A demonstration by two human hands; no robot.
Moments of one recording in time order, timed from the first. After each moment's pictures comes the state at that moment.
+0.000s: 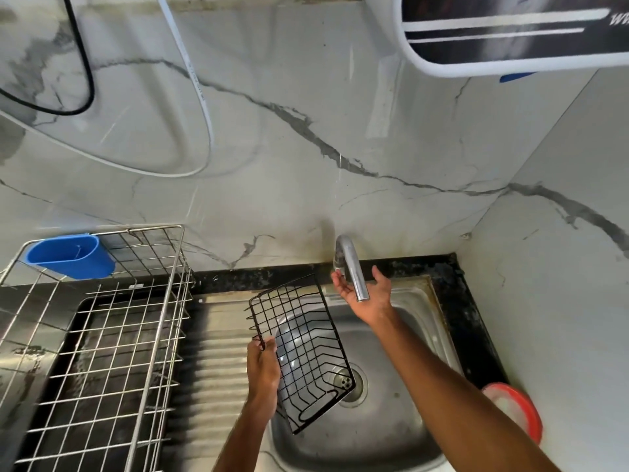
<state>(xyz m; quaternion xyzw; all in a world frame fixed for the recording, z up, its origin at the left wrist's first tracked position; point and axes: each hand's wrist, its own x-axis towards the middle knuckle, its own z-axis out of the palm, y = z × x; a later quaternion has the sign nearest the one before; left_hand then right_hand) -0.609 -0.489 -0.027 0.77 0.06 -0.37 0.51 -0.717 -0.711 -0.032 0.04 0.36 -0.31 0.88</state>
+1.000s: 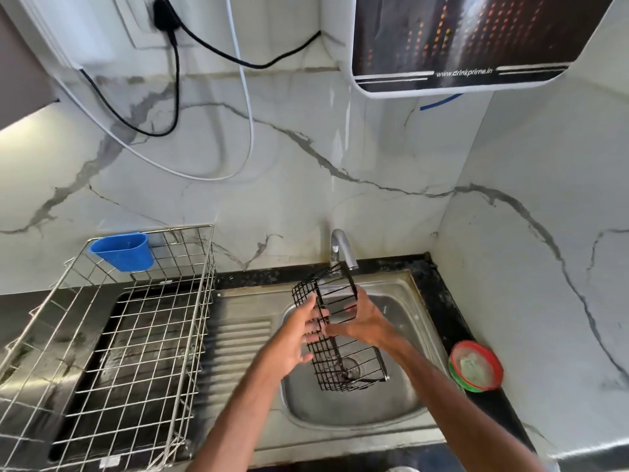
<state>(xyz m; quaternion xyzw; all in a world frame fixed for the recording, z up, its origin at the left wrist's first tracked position) -0.671 -0.425 0.103 0.67 -0.12 -0.59 0.43 -0.809 -0.528 0.086 -0.73 0.46 -0.07 0.51</state>
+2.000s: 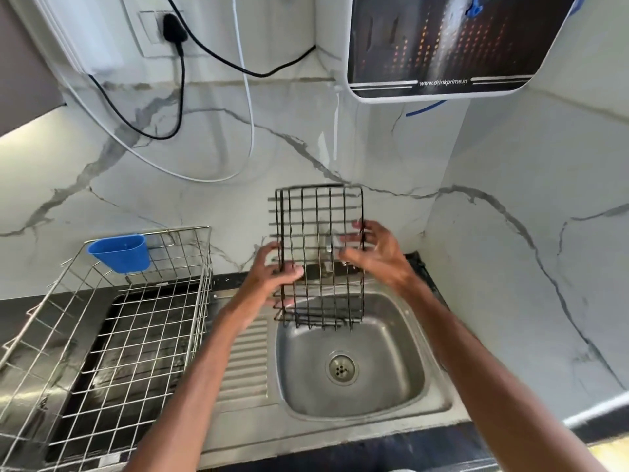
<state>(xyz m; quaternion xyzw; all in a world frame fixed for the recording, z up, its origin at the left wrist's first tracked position) -0.607 -0.405 0.169 0.62 -0.36 -0.46 0.52 -0.820 -0.538 0.196 -0.70 0.36 -0.34 0.51</state>
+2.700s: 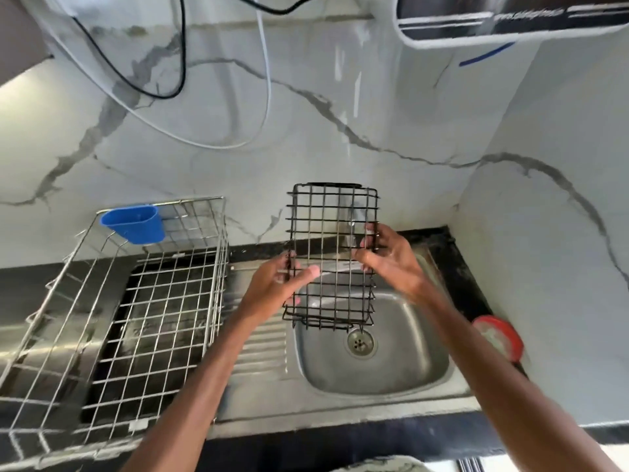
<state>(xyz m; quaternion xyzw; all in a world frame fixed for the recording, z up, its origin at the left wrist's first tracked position) -0.593 -0.394 0.141 0.72 -0.42 -0.38 0.41 -0.794 -0.548 0.133 -0.65 0.38 -0.29 0.60</state>
